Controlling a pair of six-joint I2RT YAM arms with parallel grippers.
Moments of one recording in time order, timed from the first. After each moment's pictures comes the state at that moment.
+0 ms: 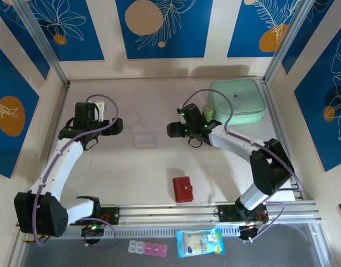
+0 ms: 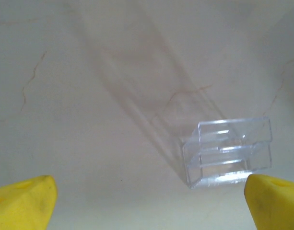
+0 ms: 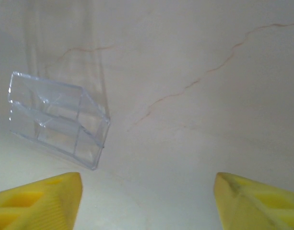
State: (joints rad) left arm -0.12 1.17 0.98 -0.63 0.11 -0.14; right arm 0.66 1.62 1.09 -0.32 -0.02 0.45
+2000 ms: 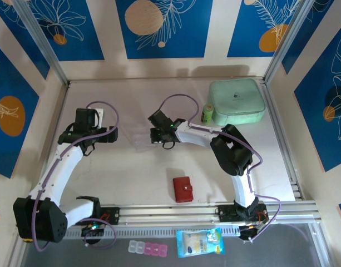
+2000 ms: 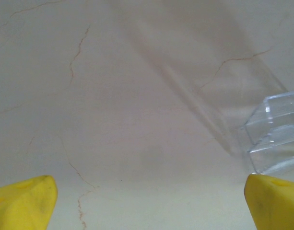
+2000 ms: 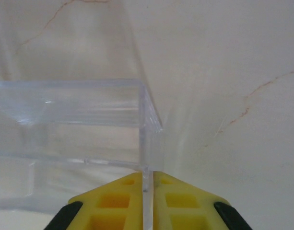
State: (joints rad) left arm -0.12 1.12 0.92 -0.68 -0.05 -0.04; right arm 0.82 2.01 1.42 -0.42 0.07 0.66
